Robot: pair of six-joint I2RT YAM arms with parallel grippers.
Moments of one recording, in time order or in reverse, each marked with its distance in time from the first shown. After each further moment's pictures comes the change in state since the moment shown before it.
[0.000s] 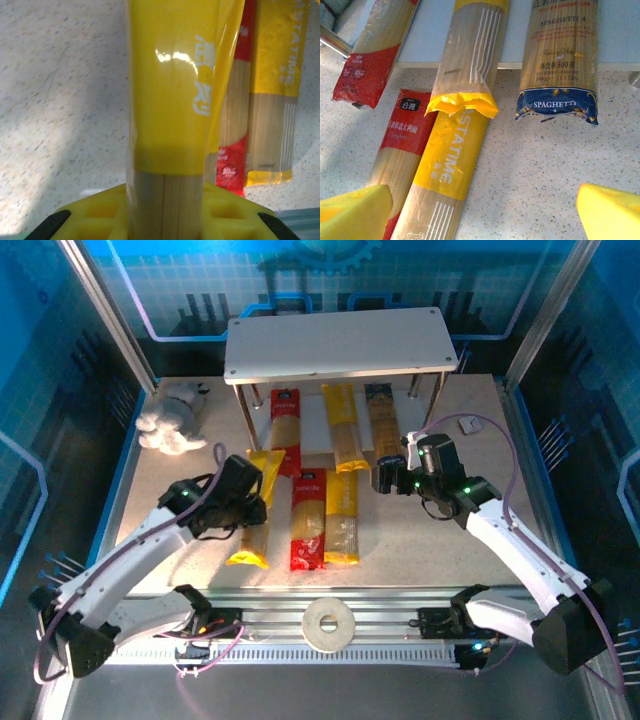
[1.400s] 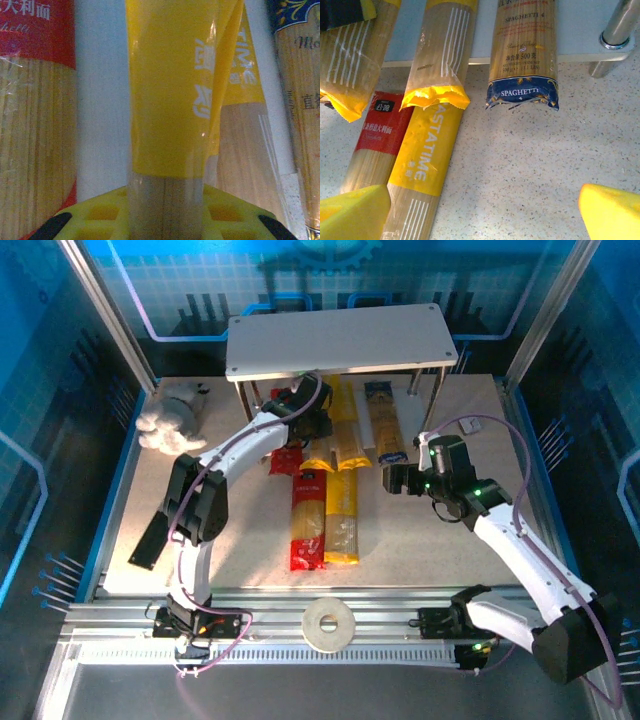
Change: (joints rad) left arm 0.098 0.937 0.741 0.380 -0.056 0.115; right arm -0.063 -0.048 0.000 -0.067 0.035 -0.038
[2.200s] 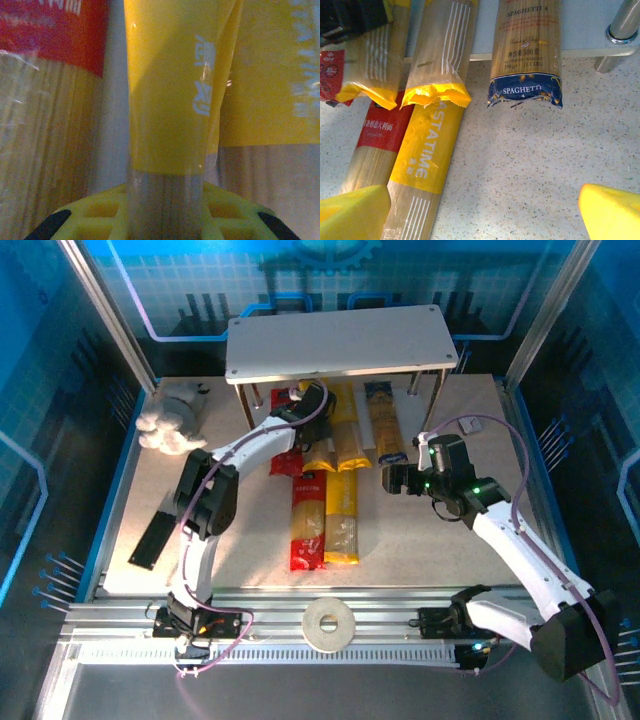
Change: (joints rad) left arm -0.003 0.087 -0.029 0.090 -0.122 -0.082; right arm -0.007 0.016 0.000 0.000 -0.024 0.000
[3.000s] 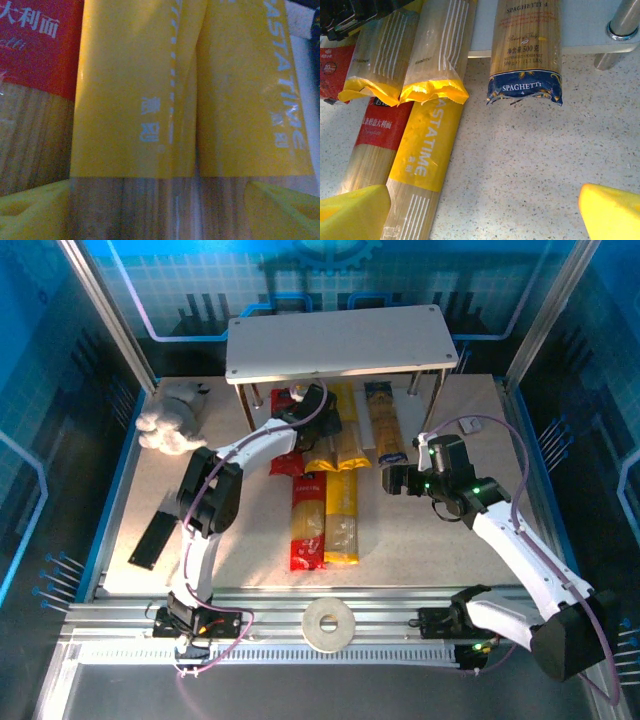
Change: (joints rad) left arm 0.003 0.008 -0.031 0.143 0.008 -0.015; right arm 0.000 0.001 0.000 -0.008 0.000 0.000
